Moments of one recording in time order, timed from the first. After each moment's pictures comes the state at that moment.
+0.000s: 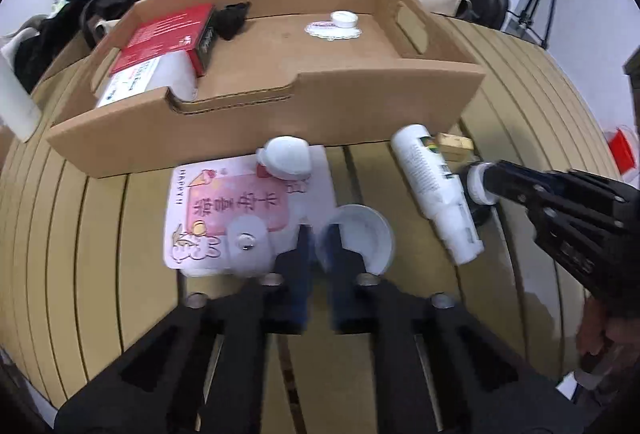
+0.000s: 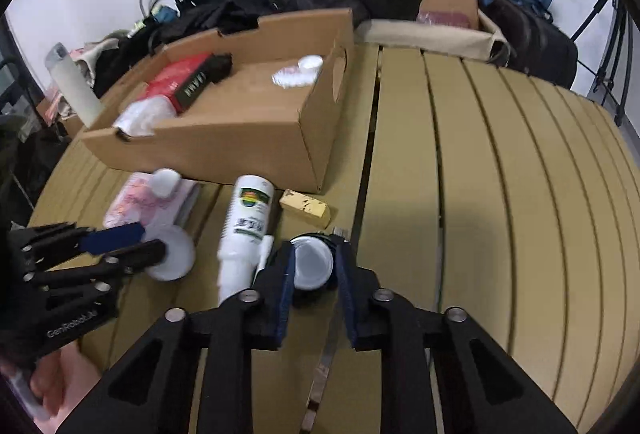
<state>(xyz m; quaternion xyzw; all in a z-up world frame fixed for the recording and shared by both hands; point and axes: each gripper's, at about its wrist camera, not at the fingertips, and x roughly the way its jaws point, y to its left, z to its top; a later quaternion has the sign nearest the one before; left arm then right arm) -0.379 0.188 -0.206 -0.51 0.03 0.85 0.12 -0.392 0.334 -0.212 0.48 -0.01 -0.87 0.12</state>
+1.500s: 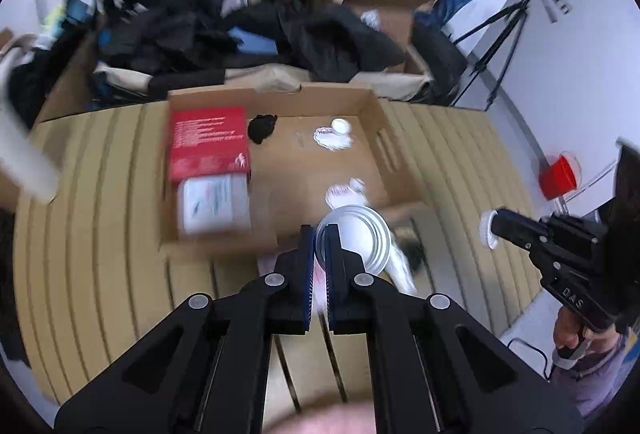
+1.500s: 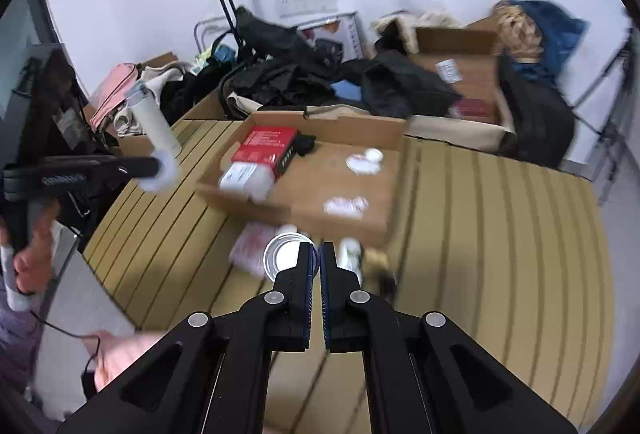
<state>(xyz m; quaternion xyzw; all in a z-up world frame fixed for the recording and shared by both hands) -0.465 0.116 -0.071 -0.52 -0.03 0.83 0.19 -0.389 0.292 -0.049 0.44 0.00 -0.88 0.17</state>
